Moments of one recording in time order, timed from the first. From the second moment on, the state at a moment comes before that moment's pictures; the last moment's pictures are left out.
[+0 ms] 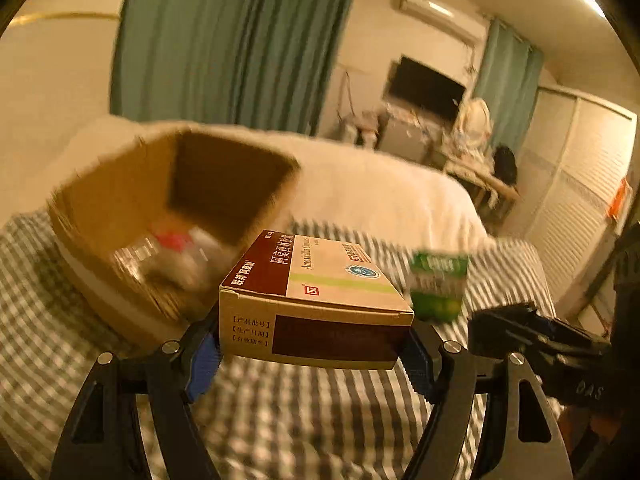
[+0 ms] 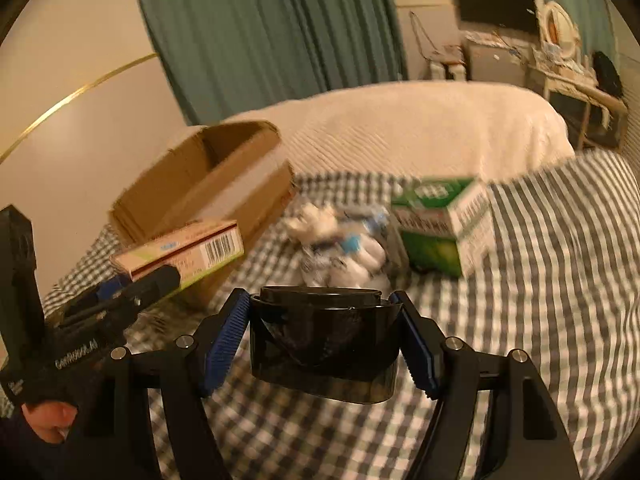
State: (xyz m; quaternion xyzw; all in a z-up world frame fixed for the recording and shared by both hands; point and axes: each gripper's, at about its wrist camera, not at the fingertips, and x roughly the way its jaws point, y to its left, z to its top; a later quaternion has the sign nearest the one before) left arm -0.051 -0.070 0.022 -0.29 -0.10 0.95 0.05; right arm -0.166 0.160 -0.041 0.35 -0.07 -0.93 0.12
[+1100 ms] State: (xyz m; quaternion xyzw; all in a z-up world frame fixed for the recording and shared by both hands) left arm -0.144 -0.214 -0.002 -0.28 -0.13 0.95 -0.07; right arm -0.349 -0.013 -0.009 0.32 -0.09 -0.92 0.22
